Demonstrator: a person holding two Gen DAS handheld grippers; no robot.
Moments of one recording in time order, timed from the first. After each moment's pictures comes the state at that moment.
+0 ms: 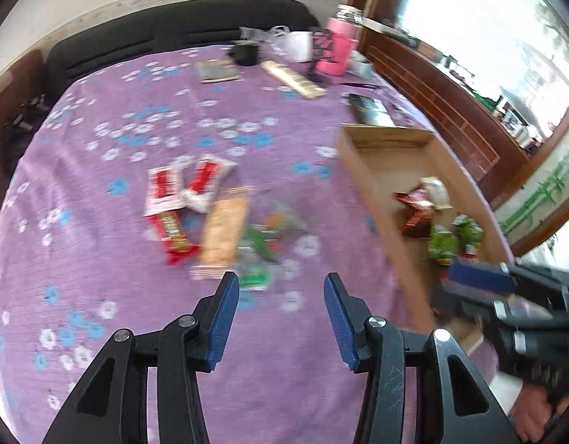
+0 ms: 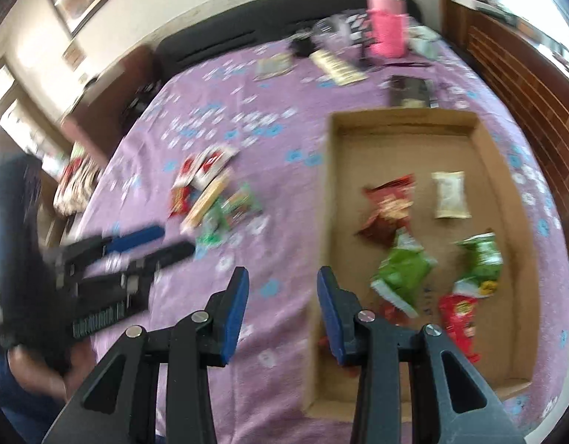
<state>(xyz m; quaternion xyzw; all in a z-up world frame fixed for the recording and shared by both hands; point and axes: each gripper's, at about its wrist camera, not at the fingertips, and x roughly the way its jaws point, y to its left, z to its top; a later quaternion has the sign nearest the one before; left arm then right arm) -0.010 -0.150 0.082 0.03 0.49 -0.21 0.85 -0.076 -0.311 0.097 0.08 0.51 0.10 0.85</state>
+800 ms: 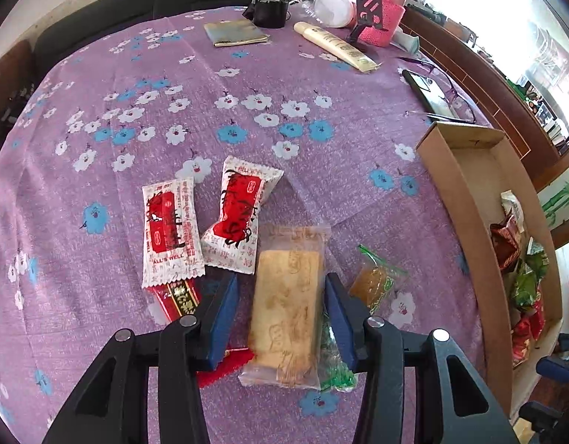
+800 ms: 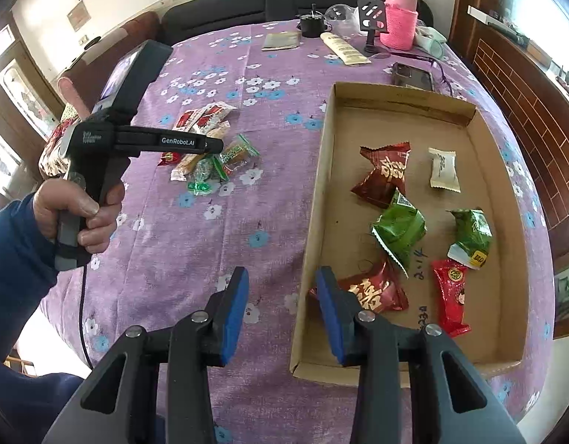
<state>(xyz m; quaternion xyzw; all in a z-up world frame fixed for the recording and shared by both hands) 0.090 -0.156 0.023 0.05 0.53 -0.20 0.82 -0.099 -0.317 0.086 0.03 0.52 0.07 0.85</state>
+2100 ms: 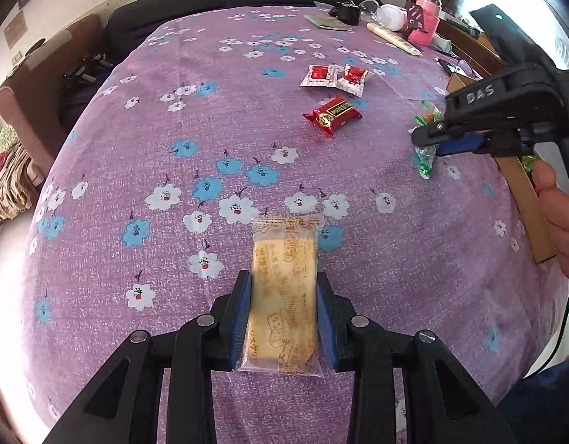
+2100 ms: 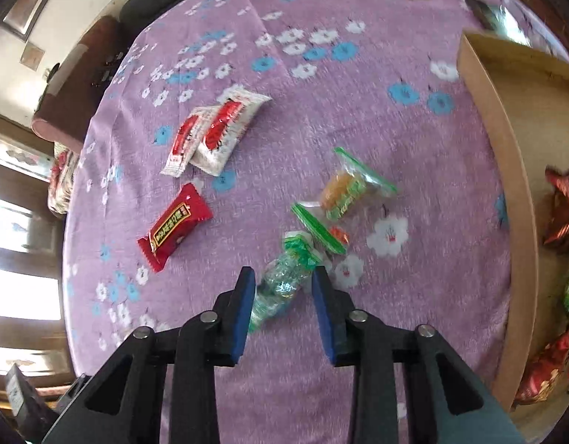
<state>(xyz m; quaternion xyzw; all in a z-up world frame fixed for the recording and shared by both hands) -0.070 -0.007 0.021 0.05 0.52 -0.11 0.85 0.035 -0.211 0.025 0.13 0.61 0.06 0.78</state>
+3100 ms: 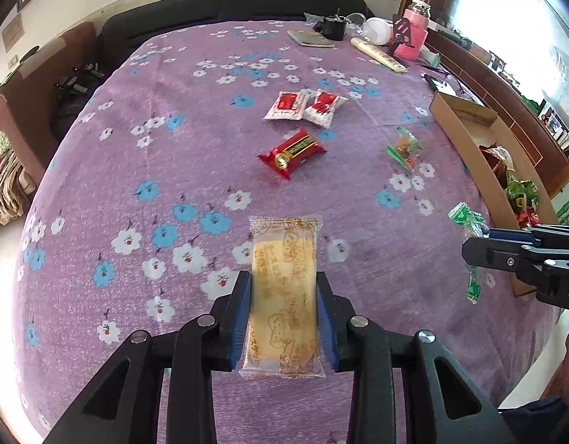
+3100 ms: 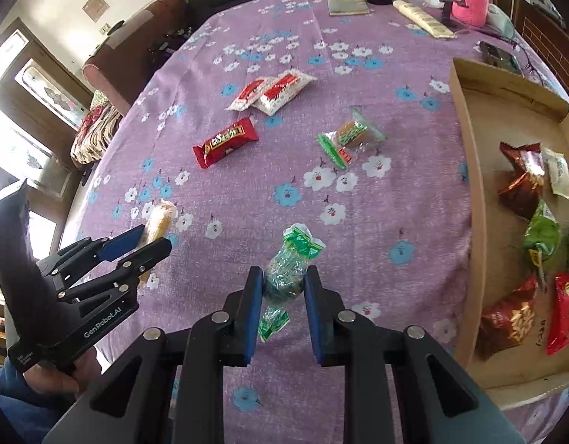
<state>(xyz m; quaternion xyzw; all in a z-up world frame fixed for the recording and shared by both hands) -0.055 -0.044 0.039 0.03 0.50 -0.13 0.85 -0.066 -0.227 0.065 0.07 0.56 0.14 0.81</state>
